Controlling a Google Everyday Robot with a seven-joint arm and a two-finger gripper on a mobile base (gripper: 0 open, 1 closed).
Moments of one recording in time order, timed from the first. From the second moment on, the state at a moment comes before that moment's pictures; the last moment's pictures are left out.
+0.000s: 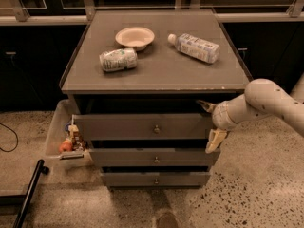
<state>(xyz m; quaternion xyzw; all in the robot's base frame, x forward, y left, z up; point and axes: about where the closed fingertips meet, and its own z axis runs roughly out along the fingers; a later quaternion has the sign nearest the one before) 0.612 -0.213 0.635 -0.72 0.62 0.06 0.31</state>
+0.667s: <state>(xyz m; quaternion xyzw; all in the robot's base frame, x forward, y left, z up) 0.616 -0.214 0.628 -0.72 0.62 0.06 0.31</state>
